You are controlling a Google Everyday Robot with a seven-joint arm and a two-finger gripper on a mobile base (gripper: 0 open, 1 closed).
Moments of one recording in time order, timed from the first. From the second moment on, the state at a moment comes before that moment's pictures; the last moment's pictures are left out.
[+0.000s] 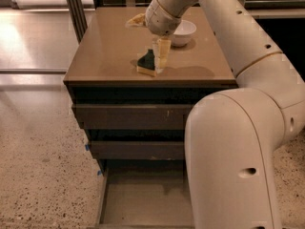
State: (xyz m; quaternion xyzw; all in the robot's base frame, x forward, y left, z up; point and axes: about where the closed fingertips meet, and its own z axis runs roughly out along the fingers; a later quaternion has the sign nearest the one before) arm 0.706 0.017 0.889 -0.86 0.43 0.10 0.26
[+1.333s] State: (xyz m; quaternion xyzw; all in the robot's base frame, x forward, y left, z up) arm 0.723 0.008 0.820 -0.84 0.48 0.13 0.21
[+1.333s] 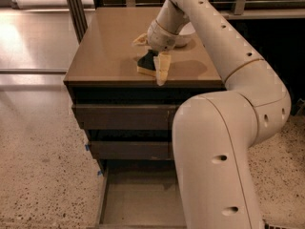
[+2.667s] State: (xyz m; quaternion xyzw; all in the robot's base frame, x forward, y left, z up) arm 0.731 0.020 0.815 -0.84 0.48 0.12 0.22
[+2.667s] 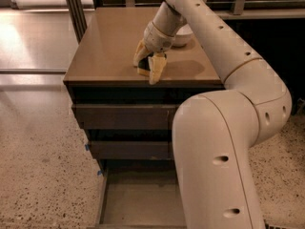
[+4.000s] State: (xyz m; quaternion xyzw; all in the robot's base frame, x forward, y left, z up) arm 0.735 0.027 0.830 -0.84 0.48 0.12 0.25
